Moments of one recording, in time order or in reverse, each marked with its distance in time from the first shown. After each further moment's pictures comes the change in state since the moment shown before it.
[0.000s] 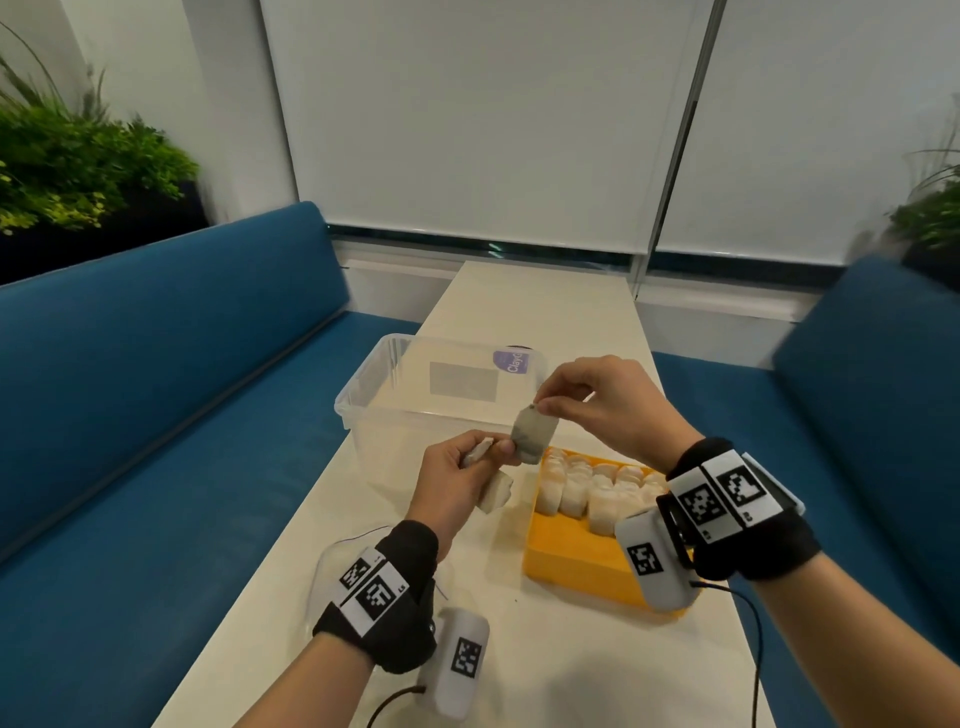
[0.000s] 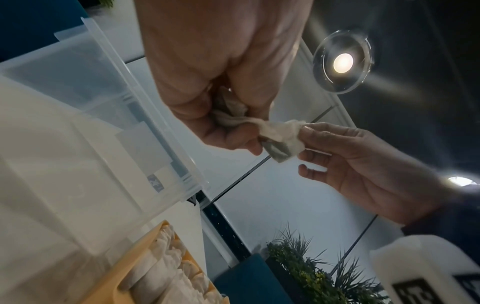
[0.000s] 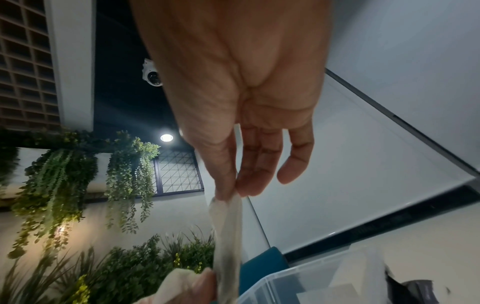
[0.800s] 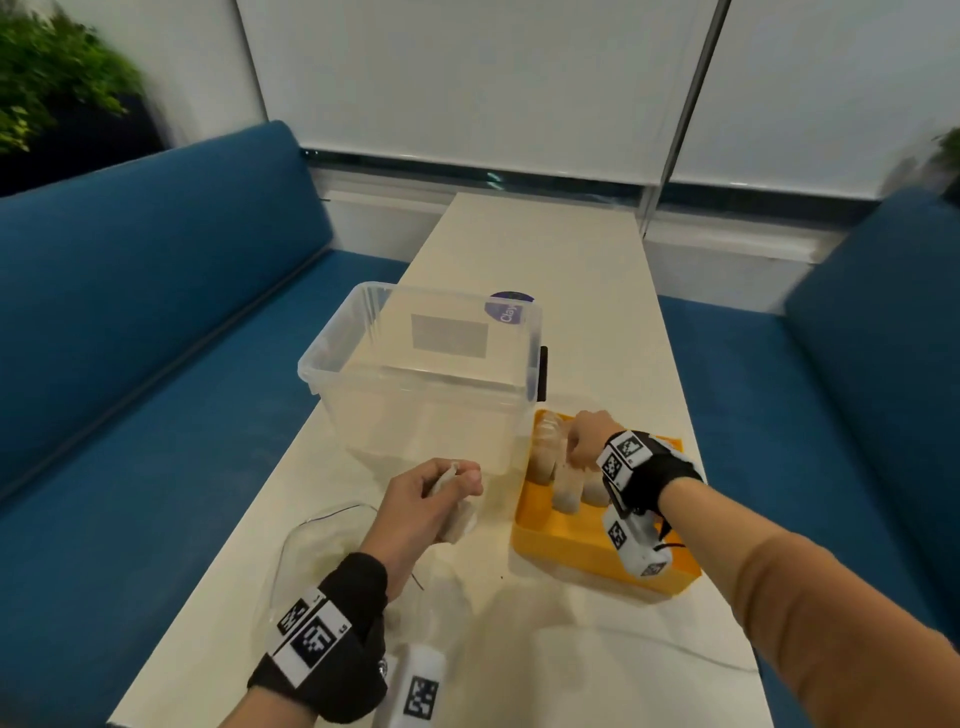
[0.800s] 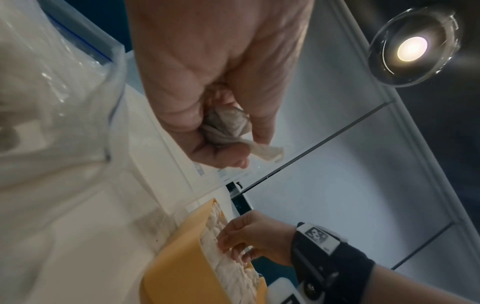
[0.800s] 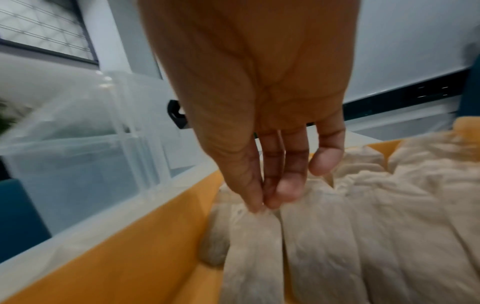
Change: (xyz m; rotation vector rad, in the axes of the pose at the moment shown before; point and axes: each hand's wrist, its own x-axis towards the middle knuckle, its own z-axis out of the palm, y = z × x) left_hand -0.005 -0.048 -0.017 0.033 0.027 -0.307; right_hand 0.044 0.168 0.096 -0.458 -0.541 0.516
